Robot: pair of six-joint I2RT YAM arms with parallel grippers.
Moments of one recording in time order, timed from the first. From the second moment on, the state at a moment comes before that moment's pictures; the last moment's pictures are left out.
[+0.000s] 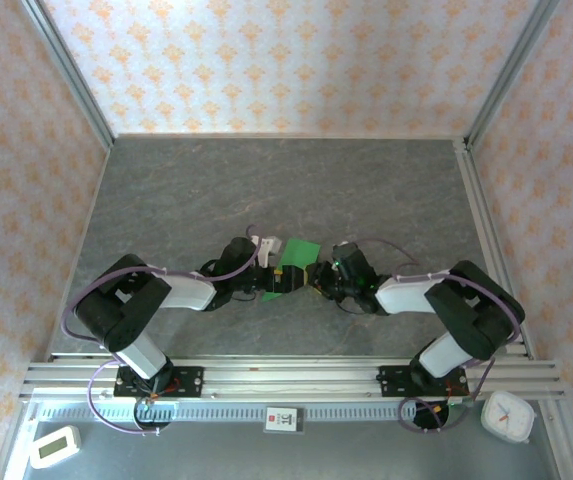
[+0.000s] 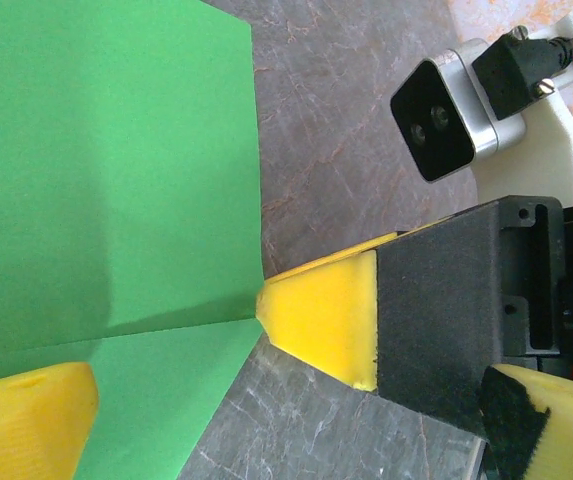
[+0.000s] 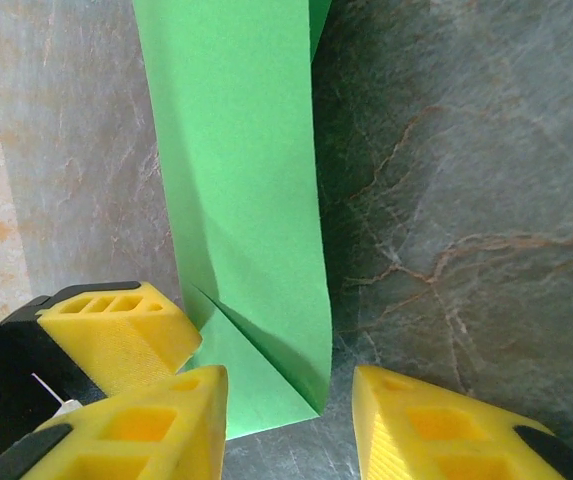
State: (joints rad) left arm -0.63 1.62 0.53 0.51 0.47 -0.72; right arm 0.68 1.54 0.47 0.36 -0.26 1.16
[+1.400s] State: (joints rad) left arm -1.07 1.39 0.43 0.25 -0.54 -0.34; right arm 0.69 1.57 0.57 0.26 -0.26 1.16
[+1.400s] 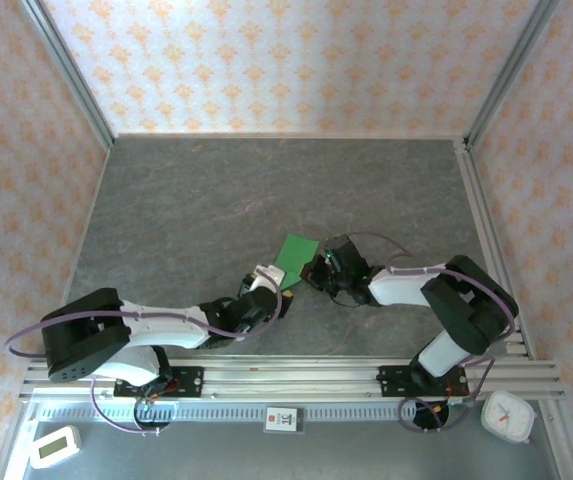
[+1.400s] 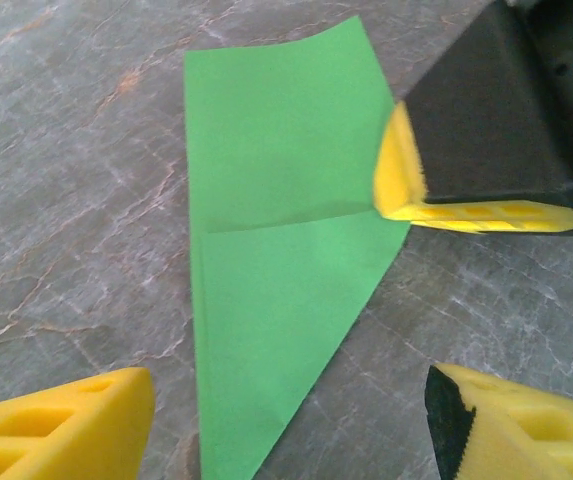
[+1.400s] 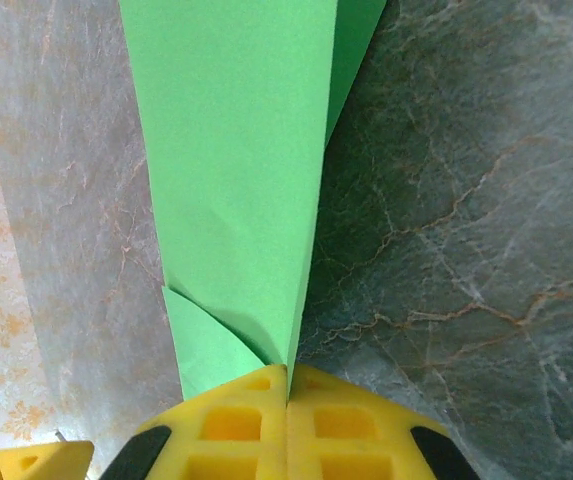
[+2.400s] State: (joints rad) left arm -1.13 1.68 0.50 0.40 -0.69 -0.17; right arm 0.69 1.55 0.56 0.26 -0.28 1.18
